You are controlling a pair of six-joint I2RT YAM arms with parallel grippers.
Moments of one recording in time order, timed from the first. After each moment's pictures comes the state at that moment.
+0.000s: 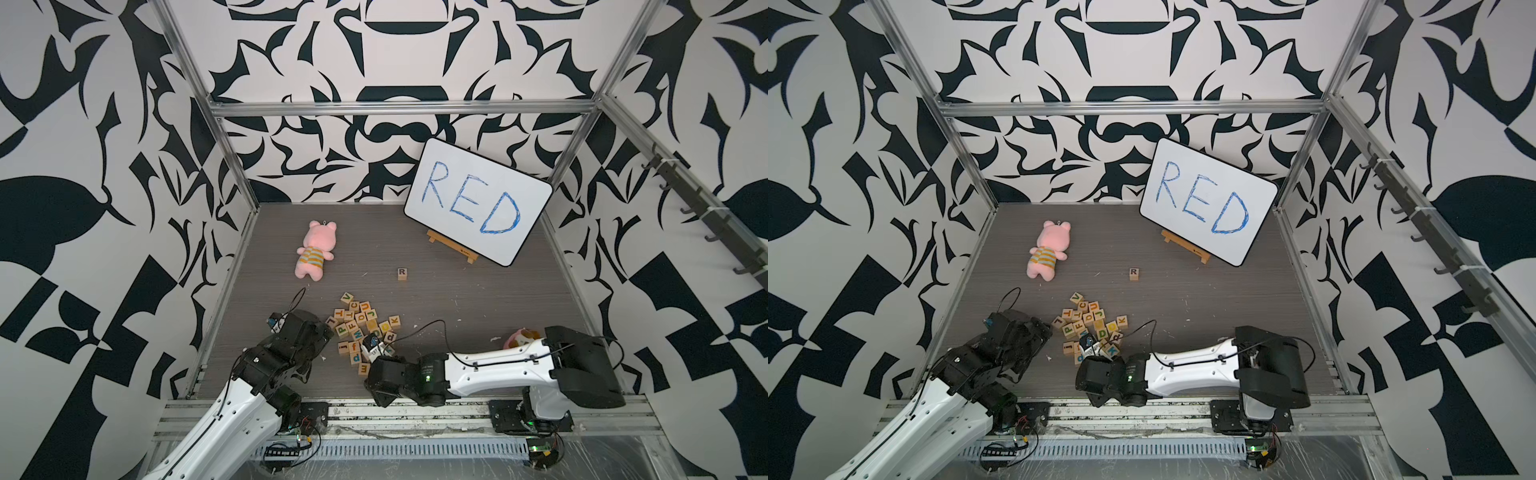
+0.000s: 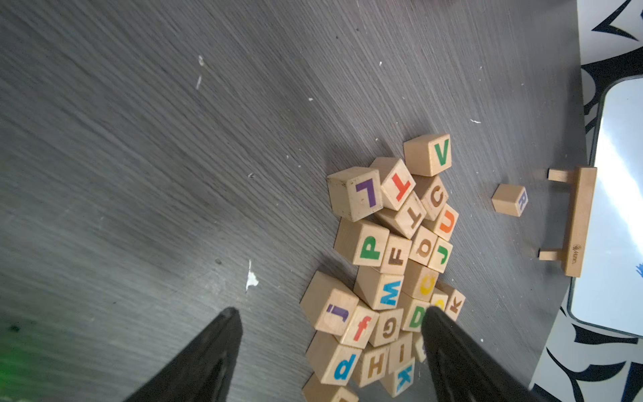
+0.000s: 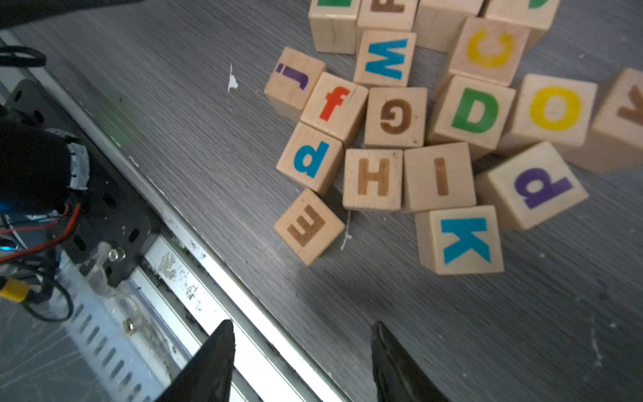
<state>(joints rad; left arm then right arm) -0.56 0.55 0.47 -0.89 -0.14 -1.34 1.46 1.66 1.00 -0.36 0.22 0.79</state>
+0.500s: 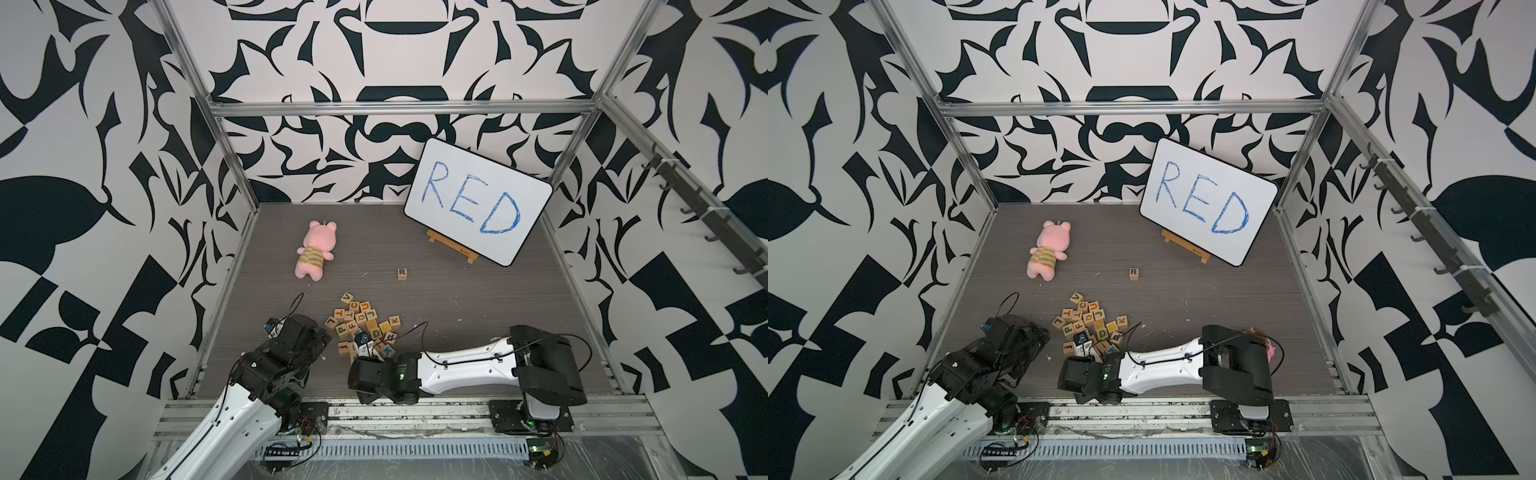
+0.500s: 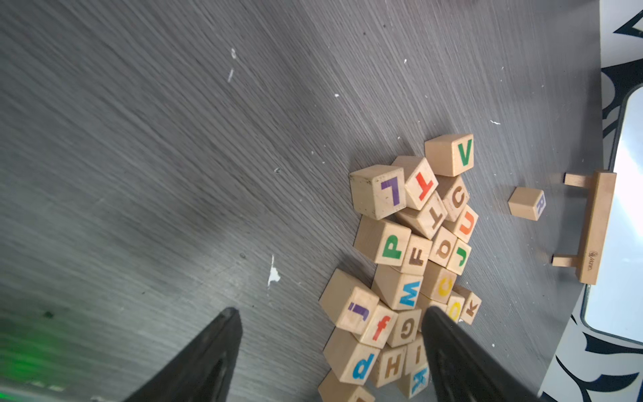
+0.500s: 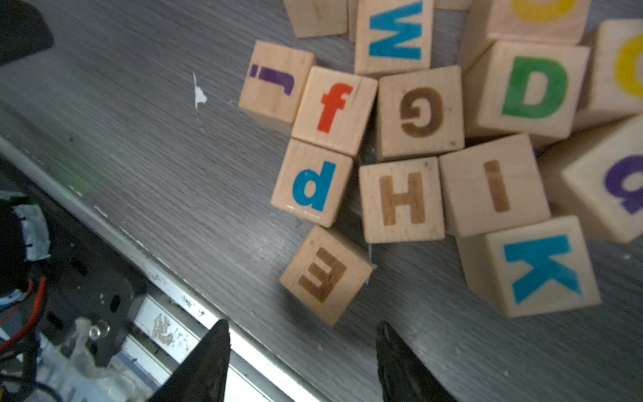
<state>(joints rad) -0.56 0.50 0.46 -0.94 -0.15 -1.36 1.46 1.84 1.17 -0.44 0.24 0.96</state>
